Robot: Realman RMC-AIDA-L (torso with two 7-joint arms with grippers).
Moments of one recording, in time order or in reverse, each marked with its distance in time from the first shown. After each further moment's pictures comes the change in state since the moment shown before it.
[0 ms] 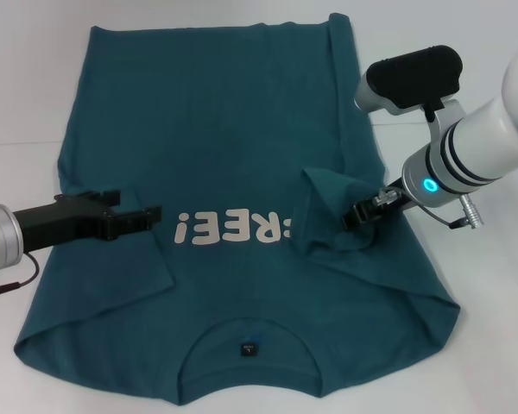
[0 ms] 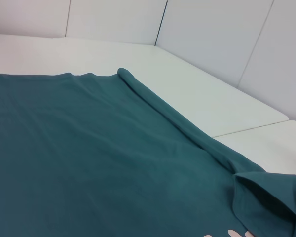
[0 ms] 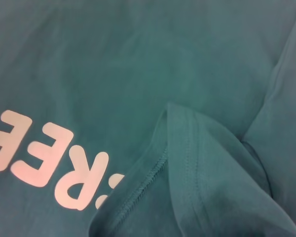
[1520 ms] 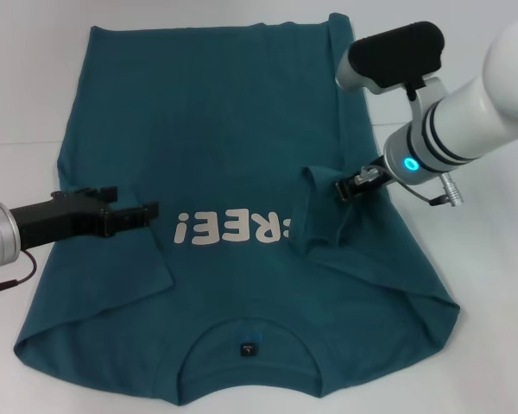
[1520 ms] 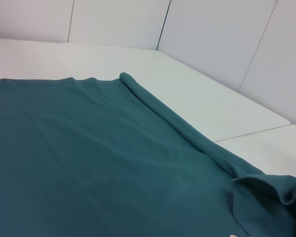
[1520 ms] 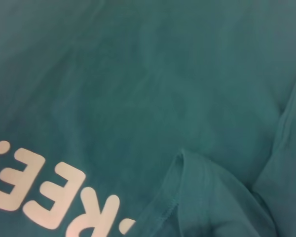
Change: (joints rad) left arm 0.003 0.000 -0.005 -0.008 -0.007 0.002 0.000; right arm 0.065 0.003 0.023 0.045 -0.004 0.062 -0.025
